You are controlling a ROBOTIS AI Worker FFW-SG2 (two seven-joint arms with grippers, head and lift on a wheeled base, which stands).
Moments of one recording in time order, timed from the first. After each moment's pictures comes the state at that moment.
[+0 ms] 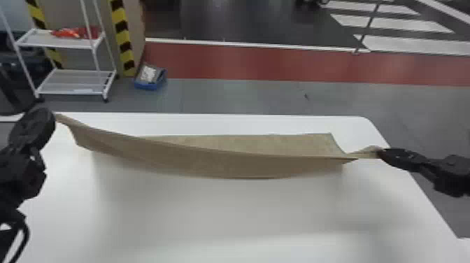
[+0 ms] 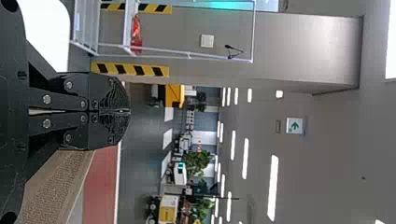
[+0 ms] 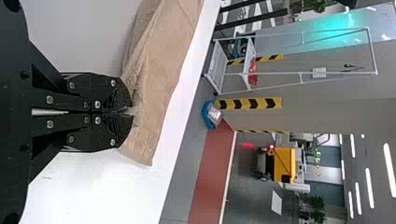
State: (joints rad) left arm 0.35 0.17 0.17 -2.09 0.25 0.10 -0.02; right arm 0.00 -0.44 -0.55 -1.57 0.00 0.43 1.16
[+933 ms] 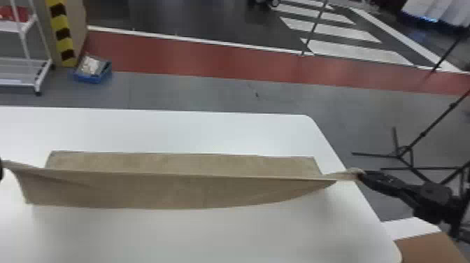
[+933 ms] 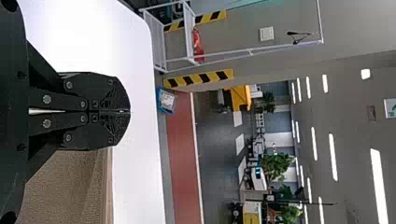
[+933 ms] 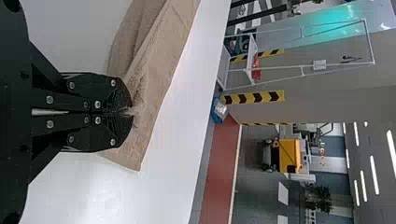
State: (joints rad) left arm 0.48 0.17 0.06 -2.30 0.08 0.50 0.08; right arm 0.21 -0.44 -0.80 -1.67 -0.08 0.43 1.29
